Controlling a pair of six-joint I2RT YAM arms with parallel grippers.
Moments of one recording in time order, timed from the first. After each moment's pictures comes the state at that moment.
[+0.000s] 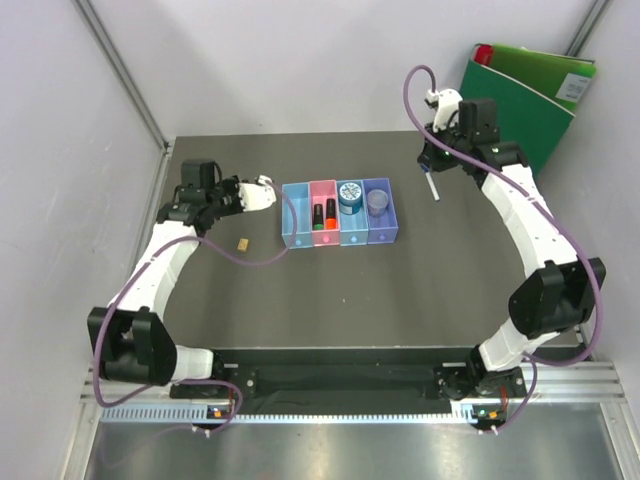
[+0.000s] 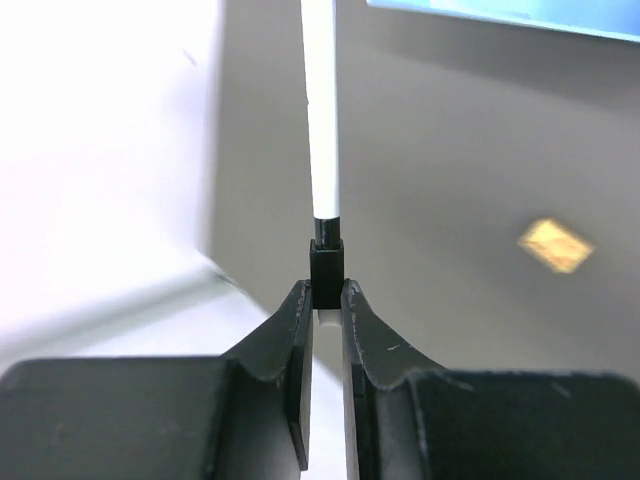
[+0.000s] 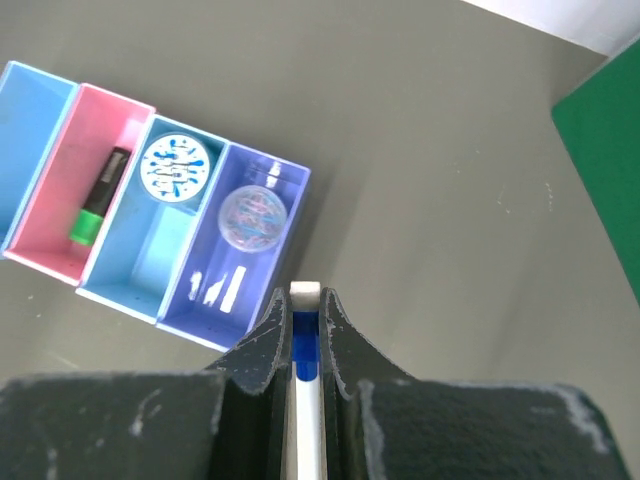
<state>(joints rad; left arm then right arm) -0.10 1.36 1.13 -0.44 0.21 1.19 0.20 1.62 1.64 -0.61 -0.20 -0.11</state>
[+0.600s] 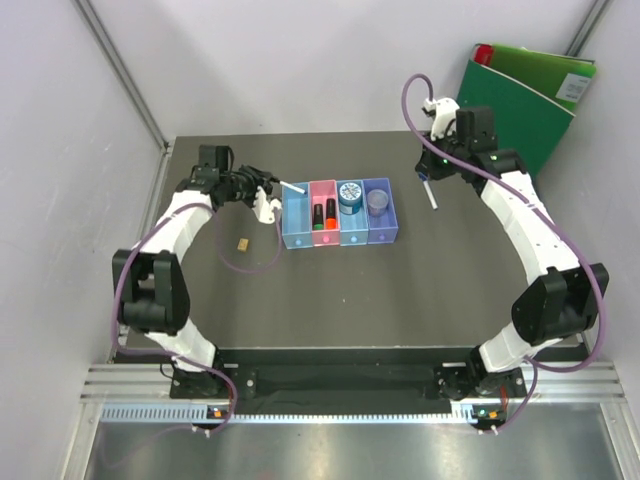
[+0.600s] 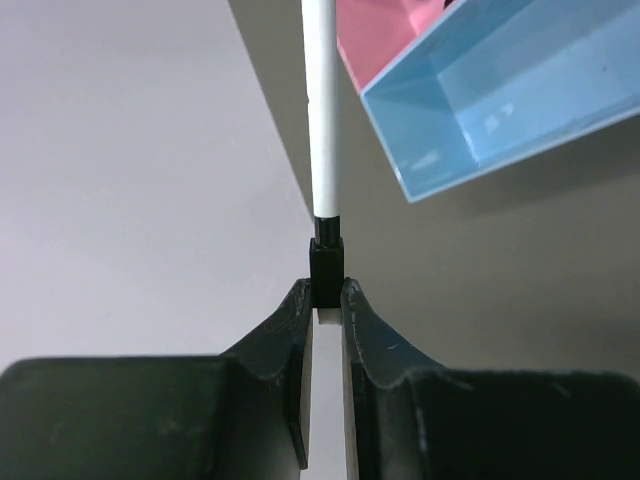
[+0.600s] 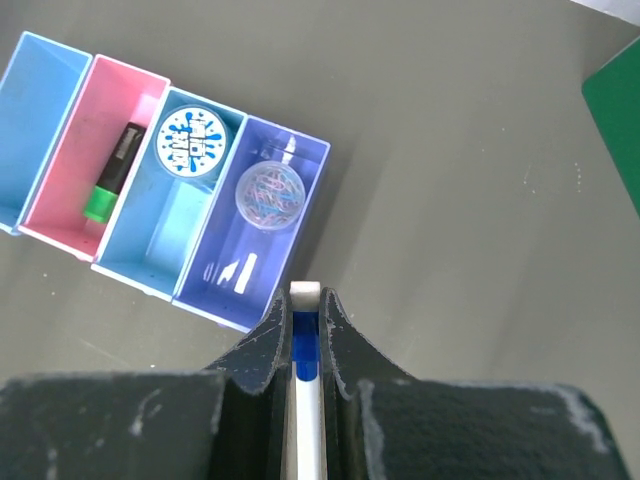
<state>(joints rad) -0.09 1.62 1.28 -0.40 0.65 1.95 0.23 1.56 1.56 -0.61 -0.21 -0.10</state>
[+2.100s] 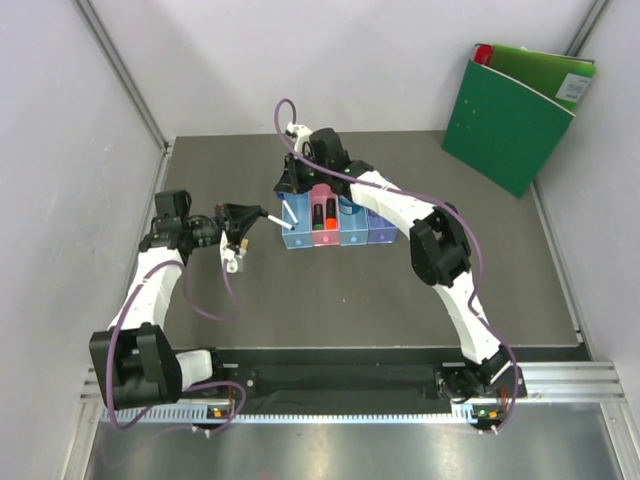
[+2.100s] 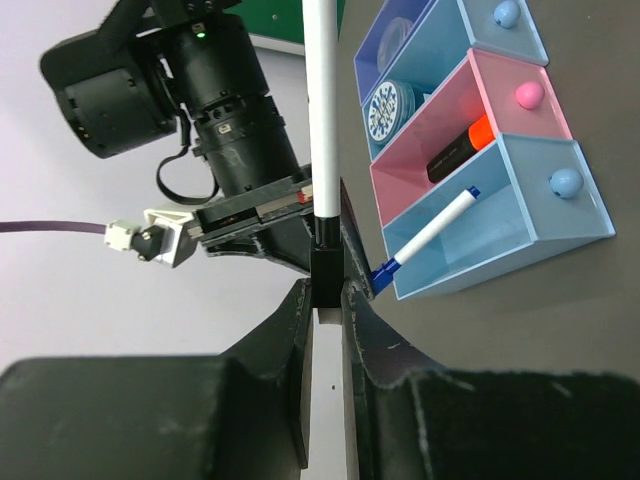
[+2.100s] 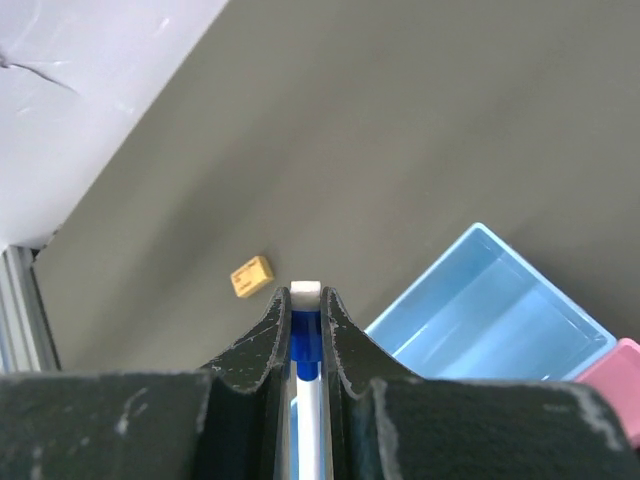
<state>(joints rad) 0.12 1.22 0.87 -0.39 1.25 1.99 0.68 2.34 2.10 -0.20 -0.45 0.32</state>
